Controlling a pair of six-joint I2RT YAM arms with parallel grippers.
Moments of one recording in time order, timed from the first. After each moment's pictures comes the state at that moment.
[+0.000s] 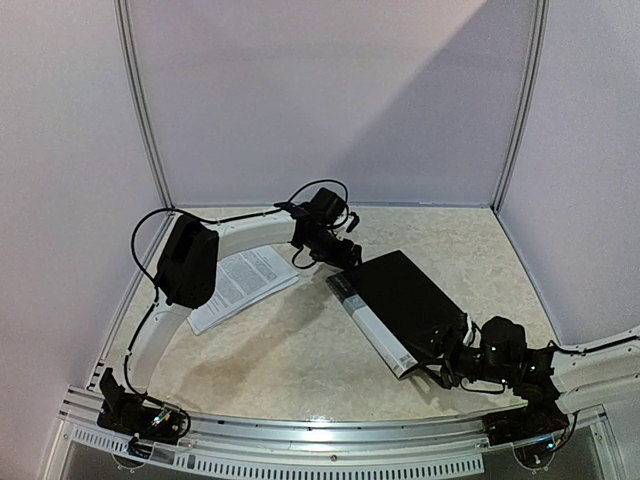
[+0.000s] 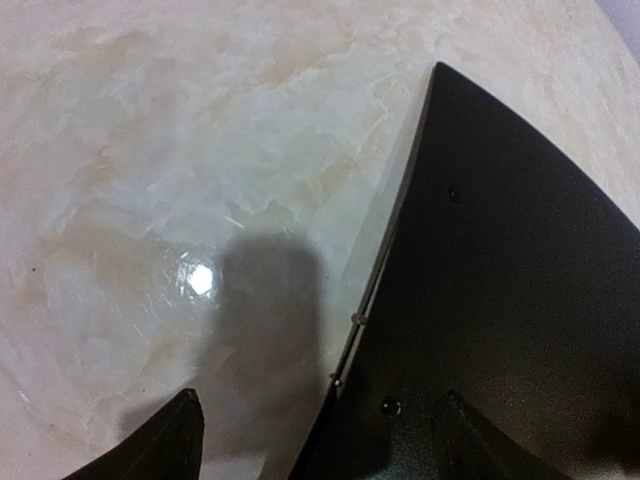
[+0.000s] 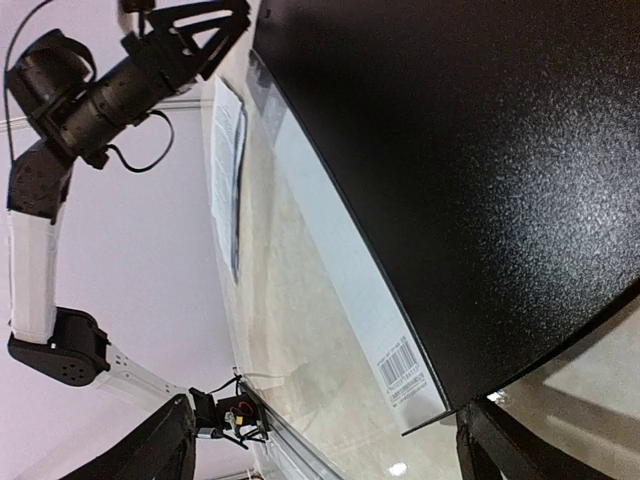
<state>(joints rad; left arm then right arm) -0.73 2.54 2.18 -0.58 0.16 -0.20 0.97 0.97 0.05 0.49 0.02 1.53</state>
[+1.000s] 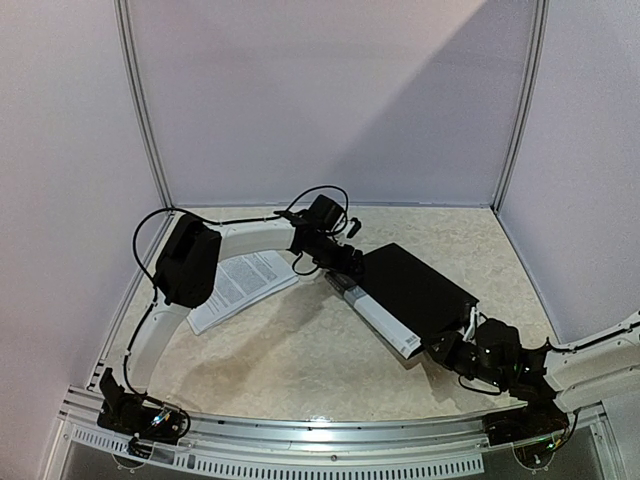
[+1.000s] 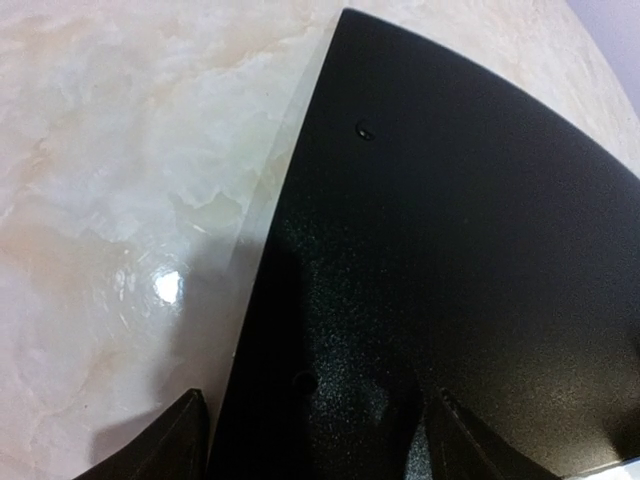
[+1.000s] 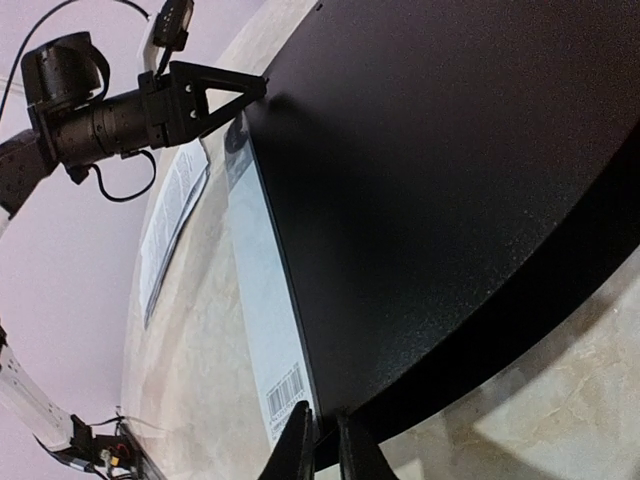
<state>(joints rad) -0.73 2.53 2.08 -0.46 0.25 -0.22 0.98 1.08 0.05 0.57 0.26 1.19</state>
